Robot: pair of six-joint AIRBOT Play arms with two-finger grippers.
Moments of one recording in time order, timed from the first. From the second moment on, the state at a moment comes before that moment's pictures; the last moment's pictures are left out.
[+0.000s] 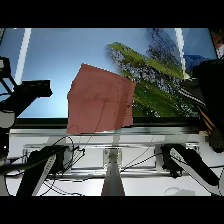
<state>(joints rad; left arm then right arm) 0.03 -0.52 0.63 1.32 -0.72 -1.40 -0.15 -0.98 1.21 -1.54 1.29 1.27</state>
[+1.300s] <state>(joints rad) 0.03 -0.52 0.37 1.33 -0.94 -1.71 0.23 -1.29 0.46 -0.62 1.01 1.20</state>
